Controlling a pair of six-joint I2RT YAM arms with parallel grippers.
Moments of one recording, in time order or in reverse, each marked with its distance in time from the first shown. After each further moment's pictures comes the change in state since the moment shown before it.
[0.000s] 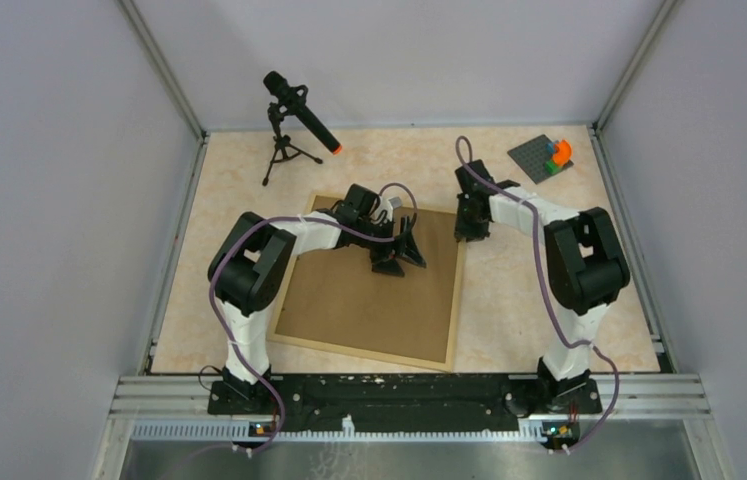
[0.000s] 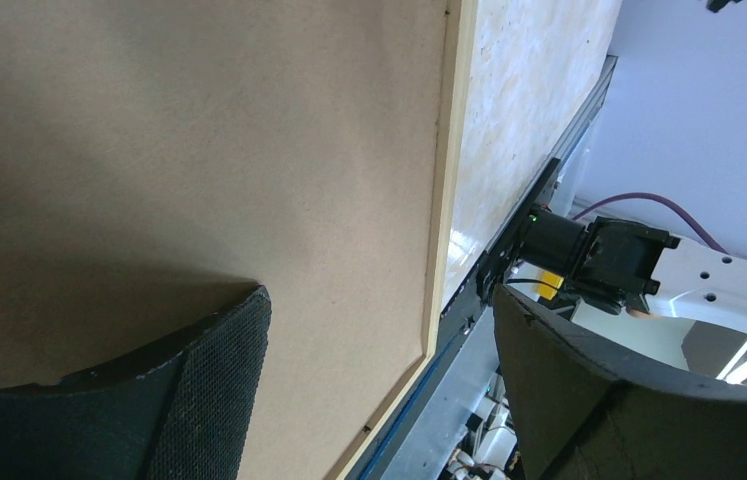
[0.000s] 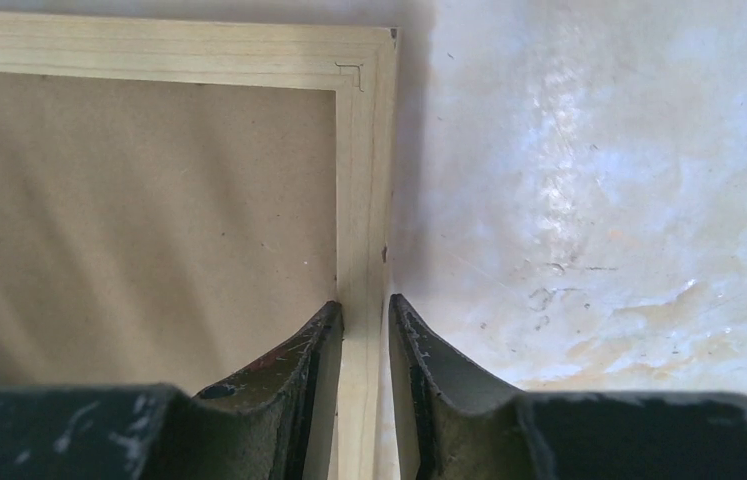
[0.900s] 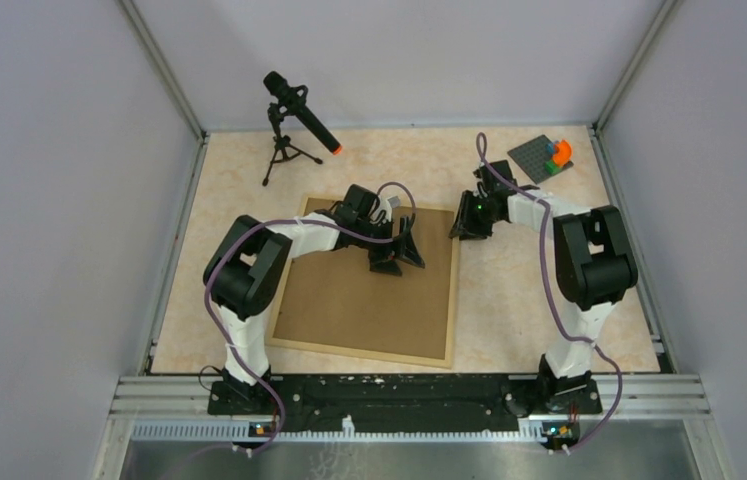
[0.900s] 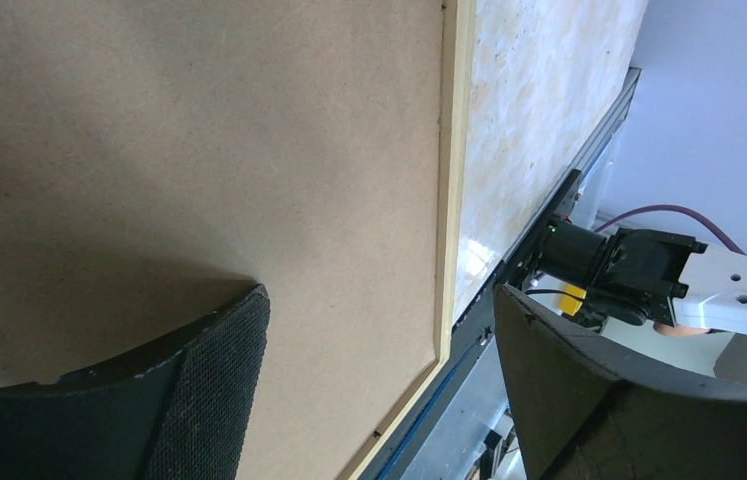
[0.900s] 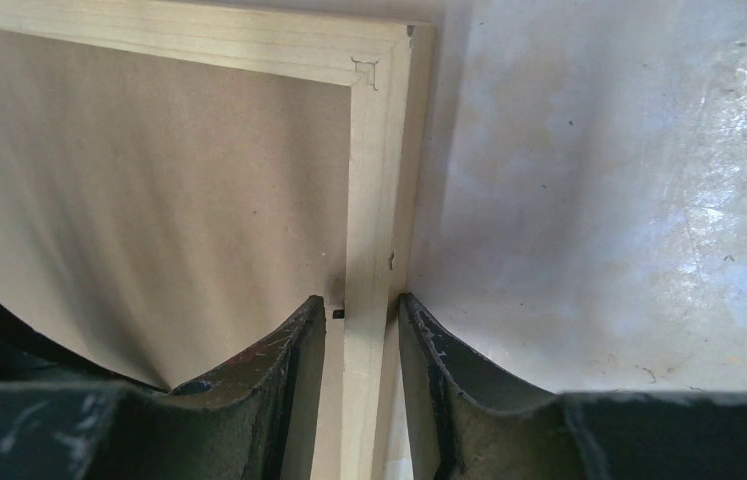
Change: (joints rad) left arm -0.001 -0.038 -0.018 -0.013 -0.060 0.019; right arm -0.114 0.006 -0.051 0.161 -0.352 -0.056
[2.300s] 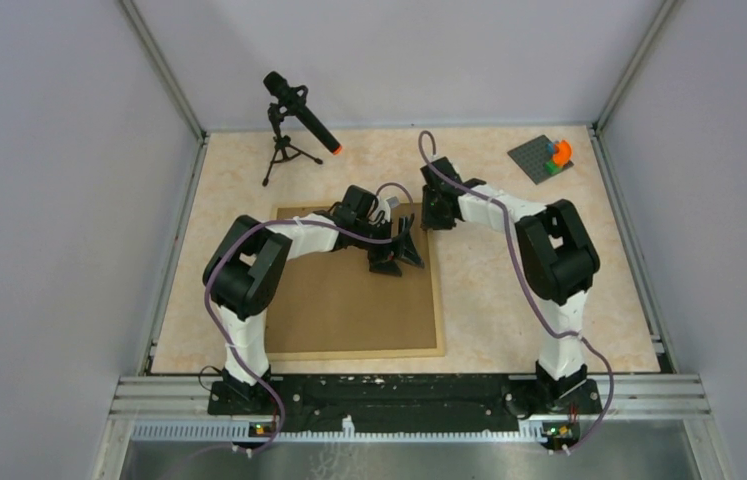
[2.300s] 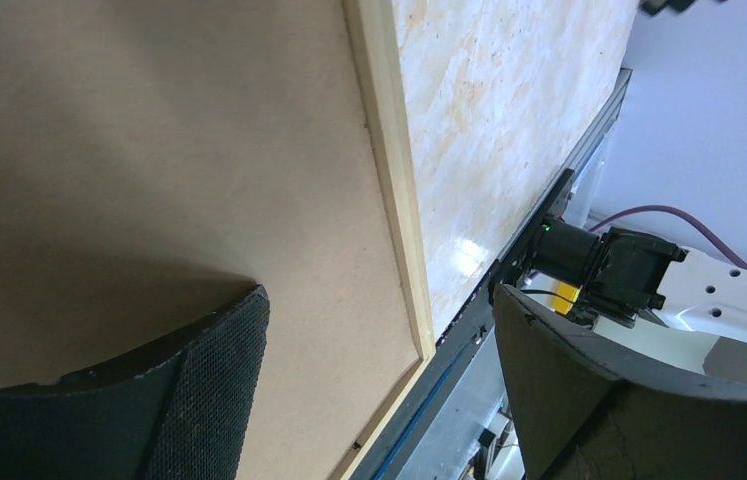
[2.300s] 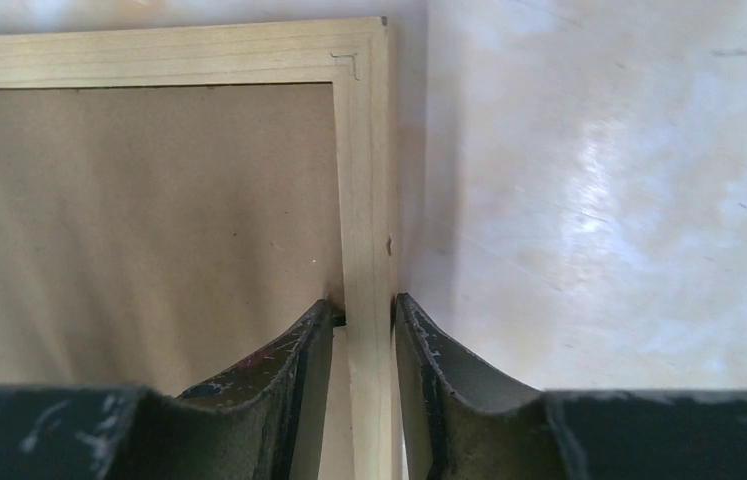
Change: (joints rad) left arm 0.002 0.000 -0.014 0.023 0.015 -0.014; right arm 0.237 0.142 0.206 -0.060 0.363 0.065
